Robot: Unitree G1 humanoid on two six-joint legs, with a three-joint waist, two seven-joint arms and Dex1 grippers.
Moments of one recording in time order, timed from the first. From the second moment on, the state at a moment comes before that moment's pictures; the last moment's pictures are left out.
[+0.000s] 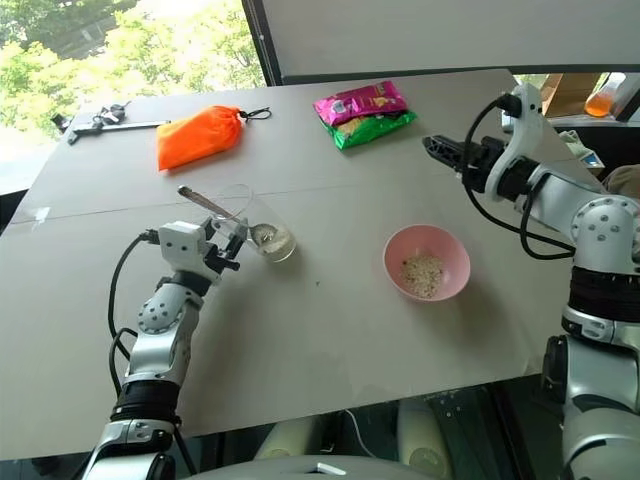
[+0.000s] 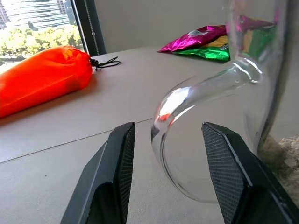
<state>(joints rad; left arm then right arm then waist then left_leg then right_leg) -0.20 0.34 0.16 0.22 -0.20 -0.22 -0.35 -0.75 -0.60 -0.27 0.00 1.05 1.06 0.19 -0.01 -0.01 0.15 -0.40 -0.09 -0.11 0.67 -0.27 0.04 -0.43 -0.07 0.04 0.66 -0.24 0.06</state>
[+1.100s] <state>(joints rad) -0.04 0.38 0.17 -0.13 -0.22 -0.05 -0.38 -0.65 -0.61 -0.29 -0.12 1.03 1.07 0.32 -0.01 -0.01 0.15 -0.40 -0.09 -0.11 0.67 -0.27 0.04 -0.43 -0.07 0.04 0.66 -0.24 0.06</state>
